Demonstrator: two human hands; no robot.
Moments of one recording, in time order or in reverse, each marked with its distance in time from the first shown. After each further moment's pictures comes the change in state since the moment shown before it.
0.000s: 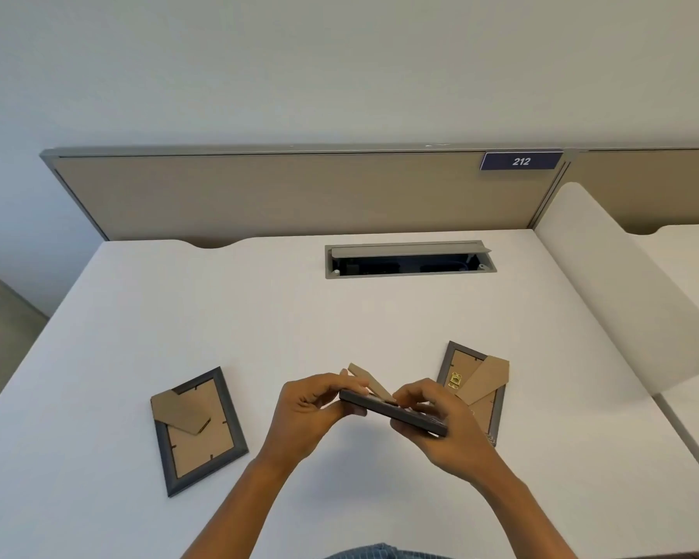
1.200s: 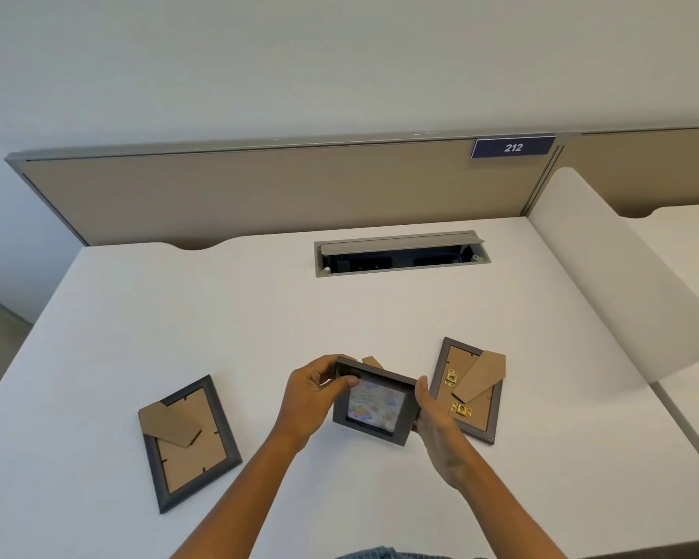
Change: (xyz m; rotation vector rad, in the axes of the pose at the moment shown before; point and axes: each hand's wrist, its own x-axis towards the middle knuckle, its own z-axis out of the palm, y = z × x) left_hand 0.049 -0.052 0.010 -0.036 0.032 -0.310; right_hand 0.016 0.020 0.020 0.697 -0.003 0.612
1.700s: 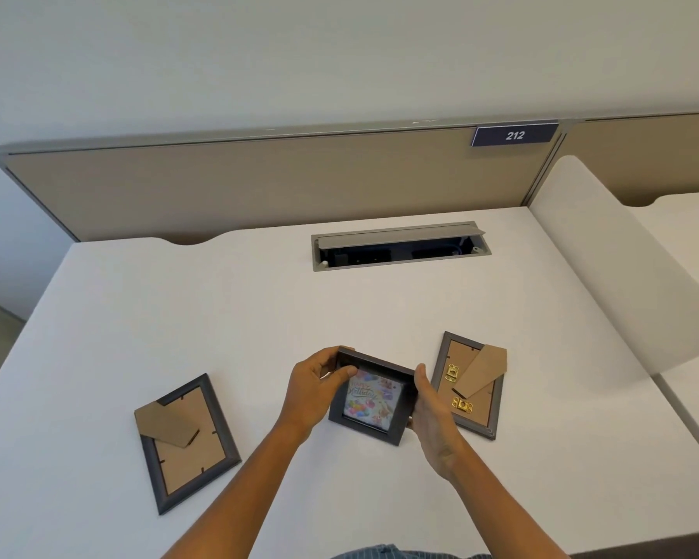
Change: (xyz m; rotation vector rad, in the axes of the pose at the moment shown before) left_hand 0.022 -0.018 0.004 0.024 0.020 -0.034; right_hand 0.024 0.003 0.011 0.075 0.097 0.033
